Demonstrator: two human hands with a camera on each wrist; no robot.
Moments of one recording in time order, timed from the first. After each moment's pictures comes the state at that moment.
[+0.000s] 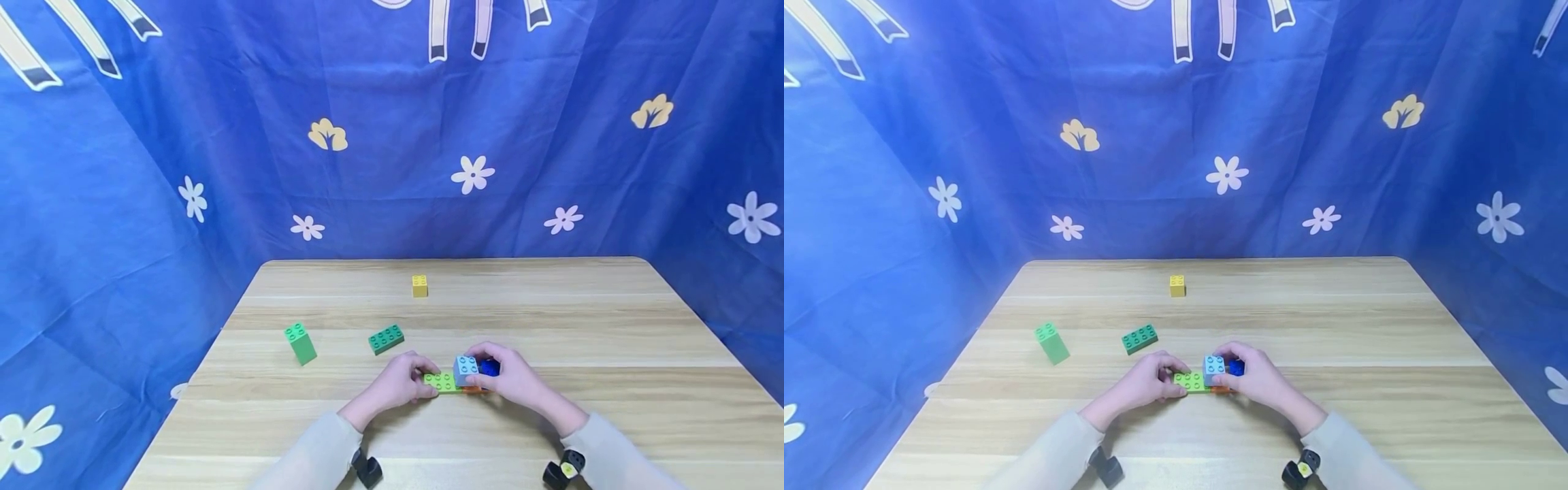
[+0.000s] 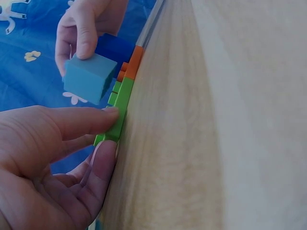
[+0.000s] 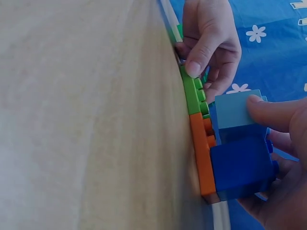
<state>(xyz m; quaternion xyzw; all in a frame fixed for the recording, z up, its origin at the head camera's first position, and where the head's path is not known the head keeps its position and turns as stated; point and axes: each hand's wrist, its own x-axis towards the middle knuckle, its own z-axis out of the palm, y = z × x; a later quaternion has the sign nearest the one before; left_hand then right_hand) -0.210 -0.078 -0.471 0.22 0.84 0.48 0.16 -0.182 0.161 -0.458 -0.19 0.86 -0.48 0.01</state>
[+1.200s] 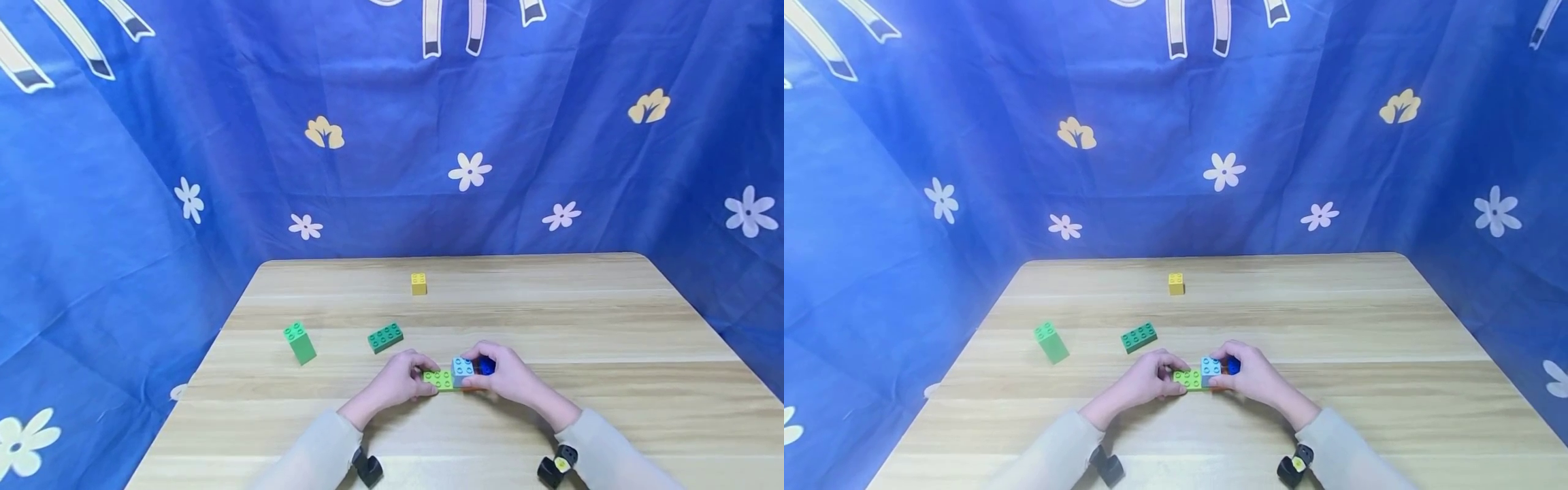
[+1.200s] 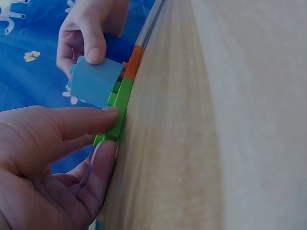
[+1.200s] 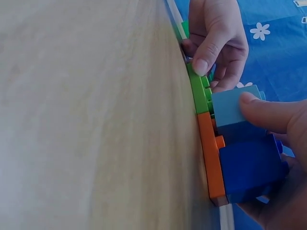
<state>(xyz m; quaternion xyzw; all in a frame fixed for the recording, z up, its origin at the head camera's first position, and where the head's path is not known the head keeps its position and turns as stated) -0.207 -0.075 -0.470 0.22 0.84 0.48 0.16 -0.185 0.160 -0.467 -0.19 0.87 -0.46 0.02</state>
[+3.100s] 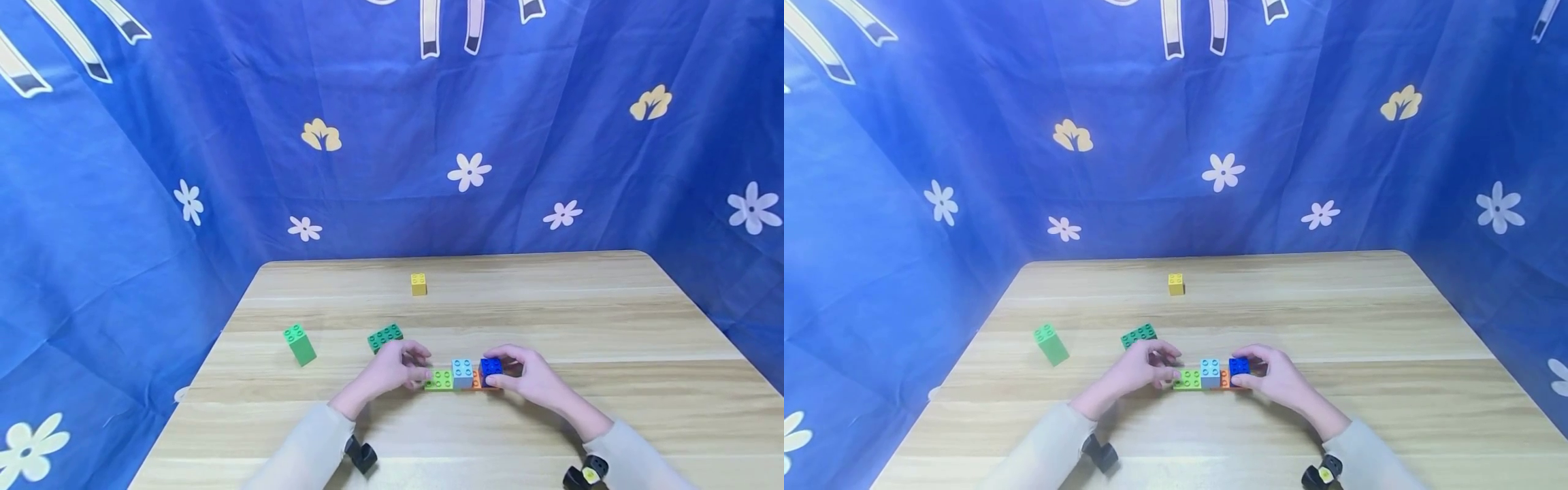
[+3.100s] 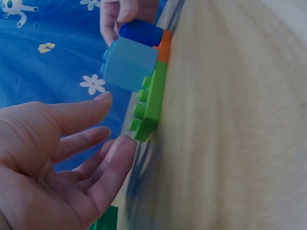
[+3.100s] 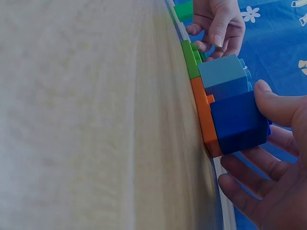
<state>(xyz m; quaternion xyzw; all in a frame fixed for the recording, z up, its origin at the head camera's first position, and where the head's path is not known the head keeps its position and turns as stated) -0.224 -0.087 -0.455 0.20 0.80 0.53 0.18 -0.178 0.196 -0.473 -0.18 0.84 -0.51 0.01</state>
